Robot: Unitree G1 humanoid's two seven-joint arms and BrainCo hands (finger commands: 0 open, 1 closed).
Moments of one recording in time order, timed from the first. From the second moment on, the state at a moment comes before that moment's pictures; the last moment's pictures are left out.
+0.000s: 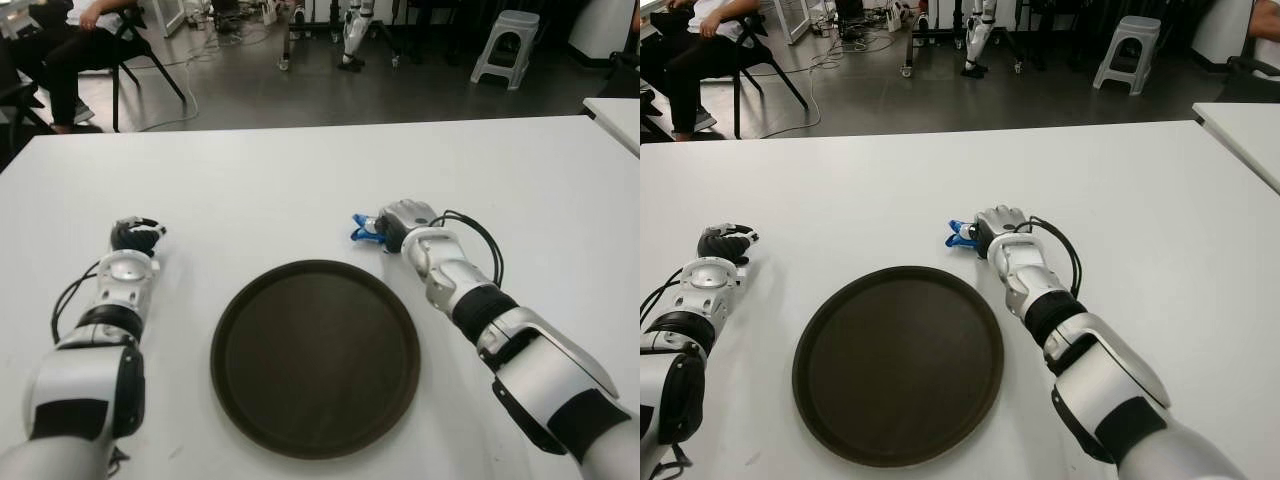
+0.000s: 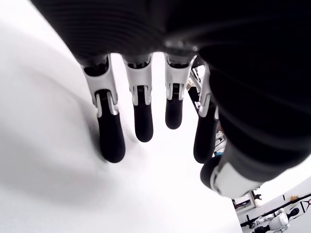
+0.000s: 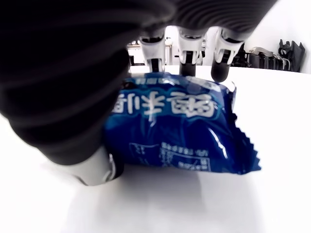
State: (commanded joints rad) left arm -0.74 0.32 0.12 1.34 0.13 -0.04 0.23; right arm -0.82 -0.13 0.63 1.00 -0.80 0.23 -0.01
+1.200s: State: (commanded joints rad) left arm -0.75 0.32 0.11 1.33 0.14 -0.03 0.25; right arm -0.82 -0.10 0.59 1.02 -0.76 0.26 -0.02
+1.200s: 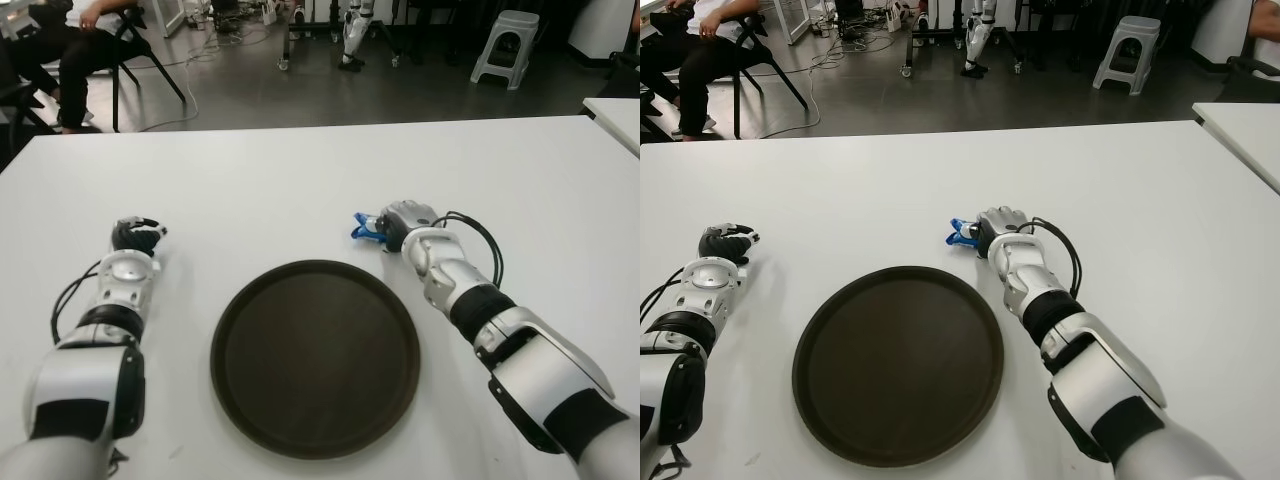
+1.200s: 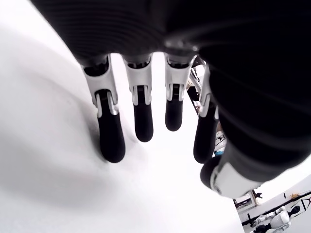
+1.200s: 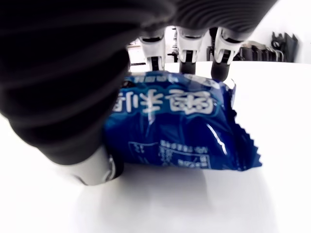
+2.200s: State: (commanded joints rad) left arm -0.75 0.31 0.12 1.33 0.13 -0.04 0.24; right arm -0.73 -0.25 0.58 0.49 -0.86 0.40 0.03
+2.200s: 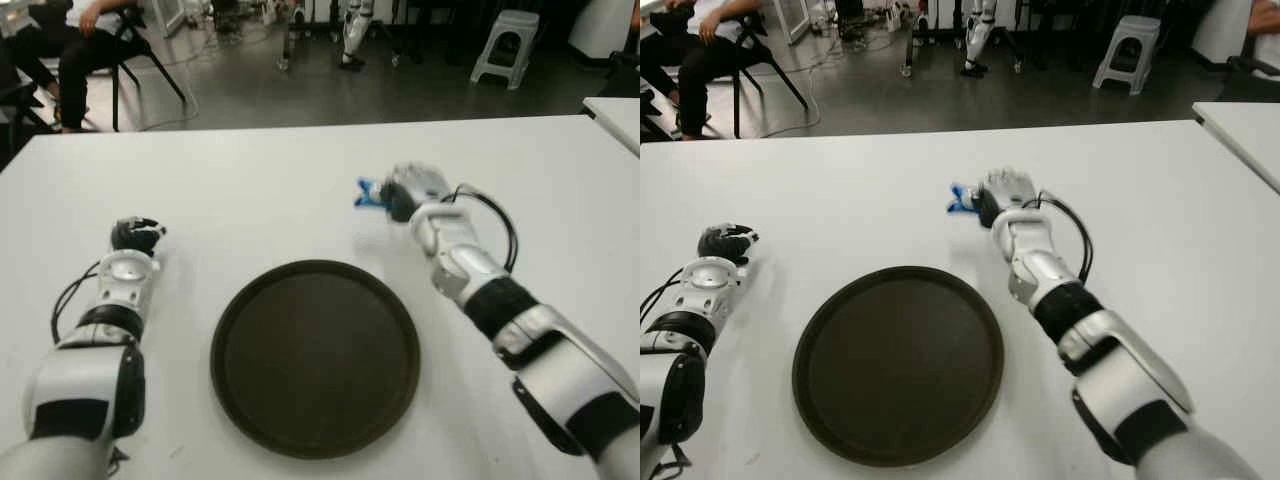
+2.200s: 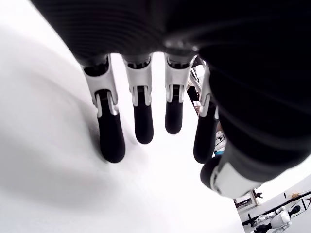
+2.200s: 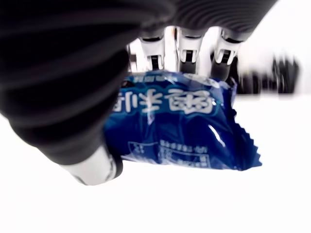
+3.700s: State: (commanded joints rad) left arm -0.75 0.32 0.12 1.34 0.13 -0.02 0.24; right arm -0.58 -0.19 0.27 0.40 -0.65 -0.25 -0.59
